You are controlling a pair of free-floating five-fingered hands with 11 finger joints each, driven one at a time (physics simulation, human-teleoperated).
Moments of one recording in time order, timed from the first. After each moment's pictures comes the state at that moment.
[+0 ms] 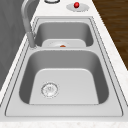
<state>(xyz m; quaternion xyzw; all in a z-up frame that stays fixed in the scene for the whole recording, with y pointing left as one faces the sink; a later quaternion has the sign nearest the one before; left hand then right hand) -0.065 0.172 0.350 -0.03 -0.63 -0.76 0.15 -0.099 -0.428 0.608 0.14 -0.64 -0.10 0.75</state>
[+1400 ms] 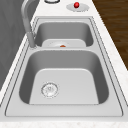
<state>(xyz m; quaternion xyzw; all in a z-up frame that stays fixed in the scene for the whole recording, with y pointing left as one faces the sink) -0.065 0.172 0.350 -0.03 -0.63 -0.76 0.15 -0.077 -0.651 0.587 0.32 -0.64 0.02 0.70</state>
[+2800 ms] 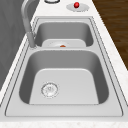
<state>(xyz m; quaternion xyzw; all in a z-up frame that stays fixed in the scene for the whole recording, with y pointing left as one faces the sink) -0.065 0.172 0.350 -0.03 -0.63 -0.76 0.15 -0.035 -0.875 0.463 0.41 -0.66 0.04 0.63</state>
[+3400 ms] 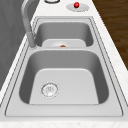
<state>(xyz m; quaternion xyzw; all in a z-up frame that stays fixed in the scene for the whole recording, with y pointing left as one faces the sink) -0.065 0.172 0.350 -0.03 -0.63 -0.76 0.15 -0.003 -0.905 0.376 0.43 -0.66 0.09 0.61</state>
